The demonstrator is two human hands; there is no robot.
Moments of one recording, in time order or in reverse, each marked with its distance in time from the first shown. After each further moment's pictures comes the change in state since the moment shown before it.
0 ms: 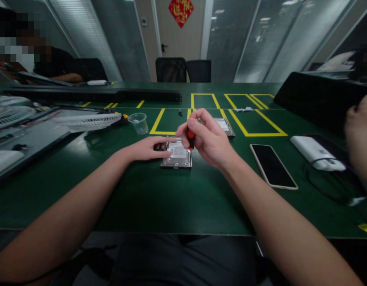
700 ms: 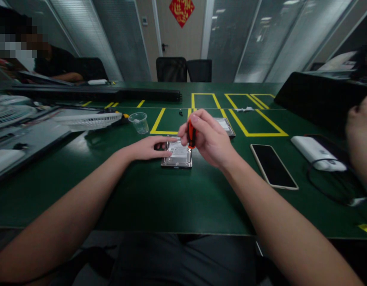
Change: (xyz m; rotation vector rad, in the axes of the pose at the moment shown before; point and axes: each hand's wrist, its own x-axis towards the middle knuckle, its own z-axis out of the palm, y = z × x) left_hand 0.001 -0.002 0.000 0.001 -0.001 0.007; right_hand 0.001 0.001 -0.003 0.001 0.013 0.024
